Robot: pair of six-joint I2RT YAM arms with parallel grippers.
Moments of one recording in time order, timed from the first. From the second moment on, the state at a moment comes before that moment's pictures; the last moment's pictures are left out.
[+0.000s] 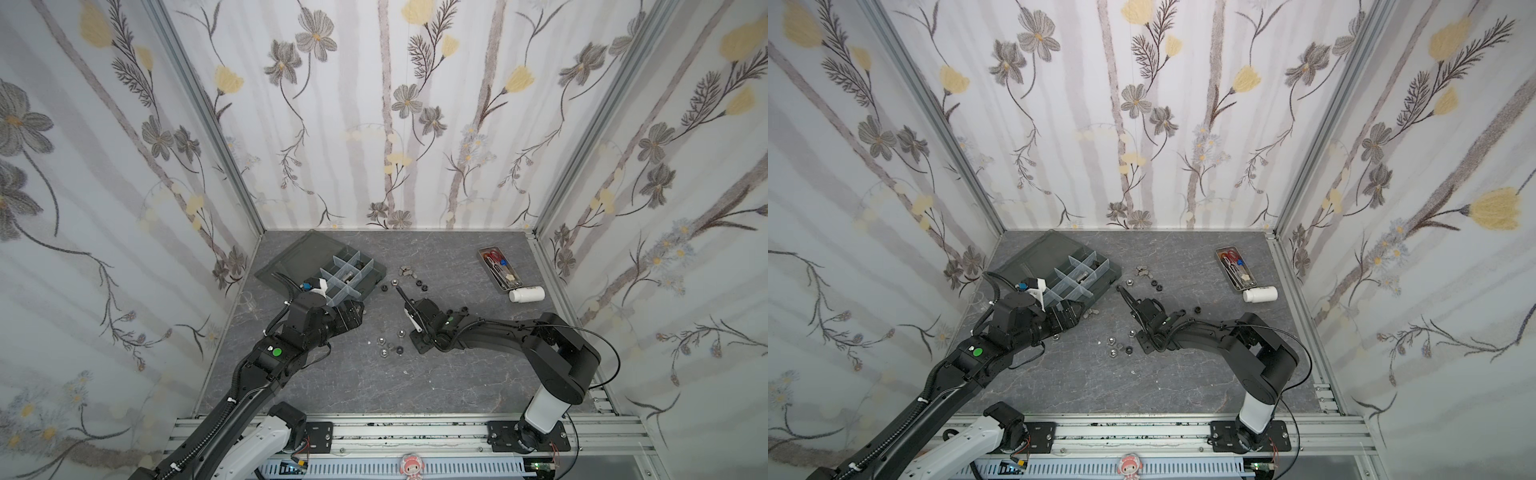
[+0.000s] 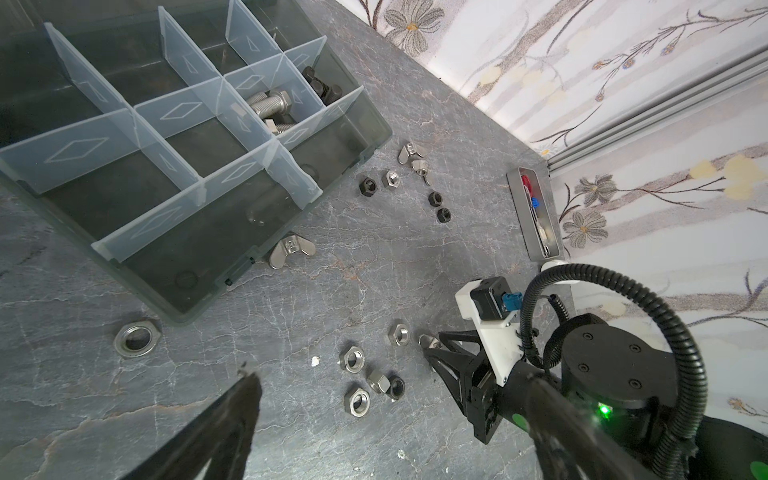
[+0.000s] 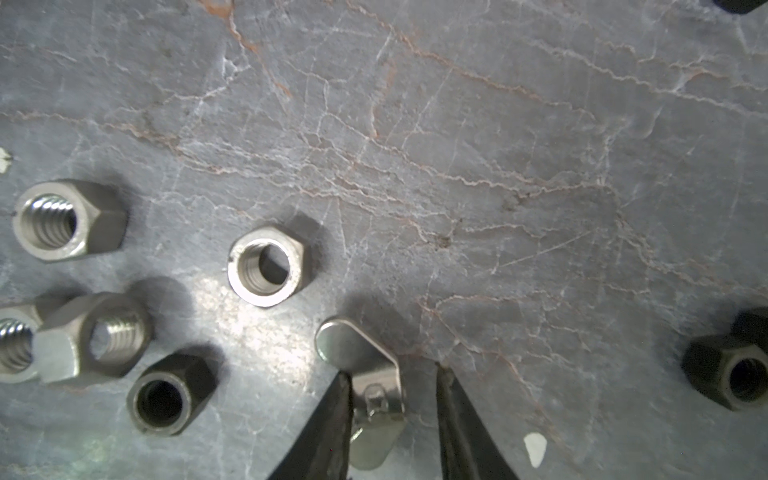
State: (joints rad) left arm -0.50 0.81 0.74 -0.51 0.05 -0.79; right arm 0.86 1.73 0.94 -0.31 0.13 0.22
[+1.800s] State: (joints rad) left arm -0.50 0.69 0.68 -0.59 -0.01 -0.81; right arm 0.75 2.16 1.78 -0.39 -0.10 0.26
